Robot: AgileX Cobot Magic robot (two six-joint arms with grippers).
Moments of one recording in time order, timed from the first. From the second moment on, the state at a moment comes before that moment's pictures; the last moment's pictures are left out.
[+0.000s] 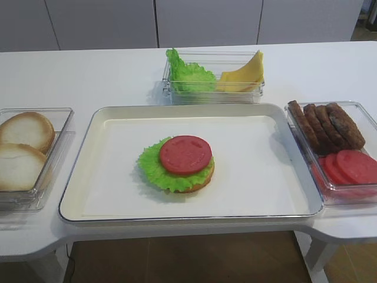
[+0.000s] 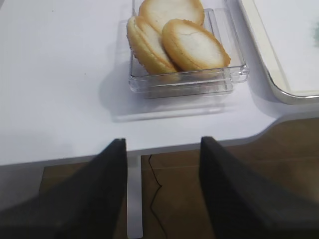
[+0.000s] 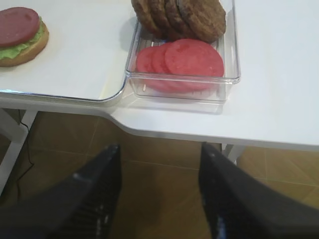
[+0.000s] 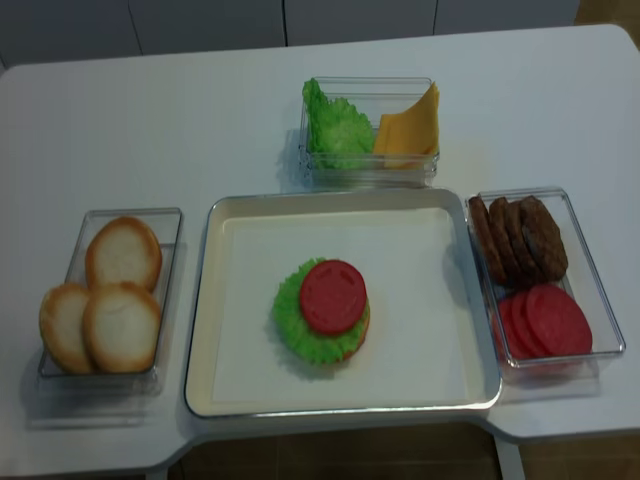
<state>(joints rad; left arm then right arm) 0.07 -0.02 -0.49 0.04 1.19 0.02 0.10 0.06 -0.48 0.15 1.14 -0.08</state>
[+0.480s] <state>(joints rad) 0.07 -0.02 -0.49 0.04 1.19 0.02 0.10 -0.02 -0.48 0.15 1.14 -0.08</state>
